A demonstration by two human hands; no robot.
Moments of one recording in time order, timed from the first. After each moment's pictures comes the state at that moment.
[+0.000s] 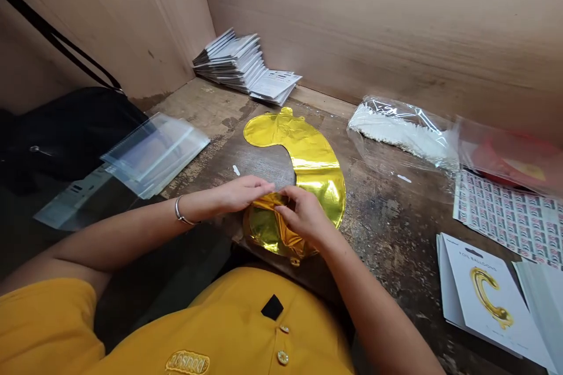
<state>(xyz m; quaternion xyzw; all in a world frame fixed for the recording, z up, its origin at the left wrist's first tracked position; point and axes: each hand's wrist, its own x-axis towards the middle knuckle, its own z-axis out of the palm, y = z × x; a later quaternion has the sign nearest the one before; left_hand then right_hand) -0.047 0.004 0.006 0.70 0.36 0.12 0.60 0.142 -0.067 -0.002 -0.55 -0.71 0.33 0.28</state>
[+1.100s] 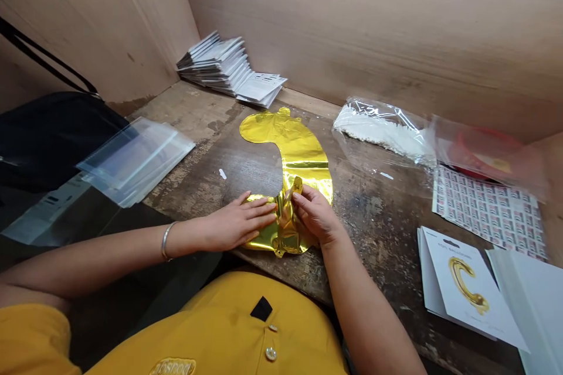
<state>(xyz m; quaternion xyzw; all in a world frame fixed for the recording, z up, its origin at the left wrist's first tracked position) -0.060 -0.039 -0.014 0.96 0.17 0.08 0.20 0.171 -0.070 -0.013 -0.48 -0.39 0.62 0.48</state>
